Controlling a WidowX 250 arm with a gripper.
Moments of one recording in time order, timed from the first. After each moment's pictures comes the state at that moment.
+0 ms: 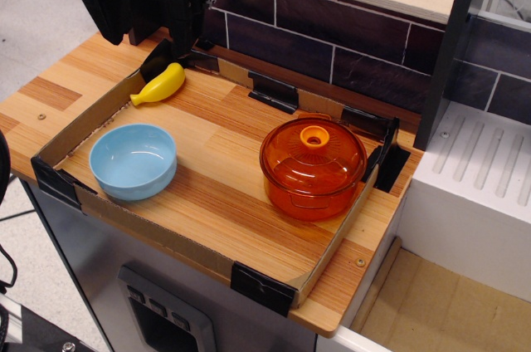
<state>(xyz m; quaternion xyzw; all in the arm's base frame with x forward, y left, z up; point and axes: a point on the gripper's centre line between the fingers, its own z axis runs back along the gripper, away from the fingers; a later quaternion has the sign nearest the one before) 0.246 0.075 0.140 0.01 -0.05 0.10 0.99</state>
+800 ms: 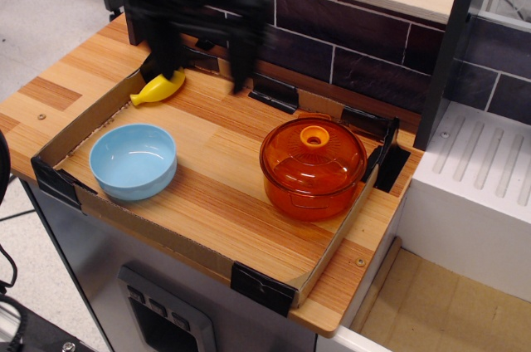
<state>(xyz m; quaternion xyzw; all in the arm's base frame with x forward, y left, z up) 0.252 0.018 0.116 -0.02 0.01 0.07 1.00</state>
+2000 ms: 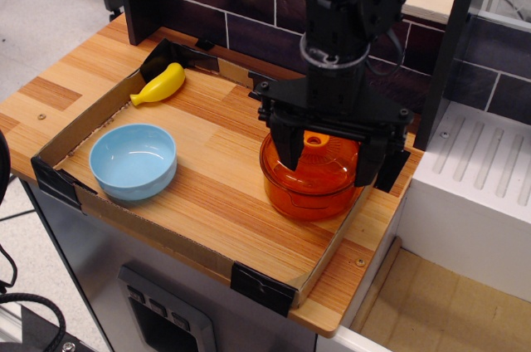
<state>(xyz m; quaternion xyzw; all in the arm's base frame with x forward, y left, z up) 0.263 -0.058 0.064 -0.01 -0.05 0.10 0.99</state>
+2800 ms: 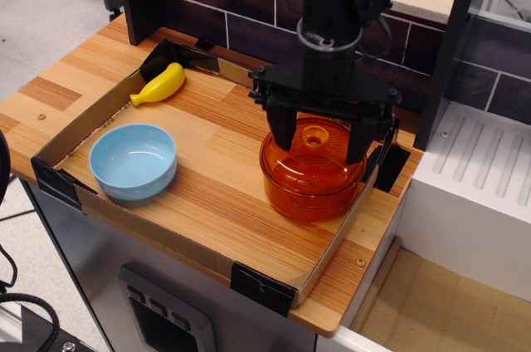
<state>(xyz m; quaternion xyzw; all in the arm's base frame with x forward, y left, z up) 0.286 -0.041 0.060 0.01 -0.05 0.13 0.99</state>
